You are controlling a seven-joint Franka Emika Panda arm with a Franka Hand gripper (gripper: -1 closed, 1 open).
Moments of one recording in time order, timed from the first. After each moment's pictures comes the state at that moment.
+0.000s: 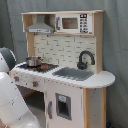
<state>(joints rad) -0.82 -0.38 1.86 -2.38 0.25 2.58 -0.74</state>
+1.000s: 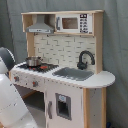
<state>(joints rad) -0.63 -0.39 1.66 -2.35 0.25 2.56 -0.65</state>
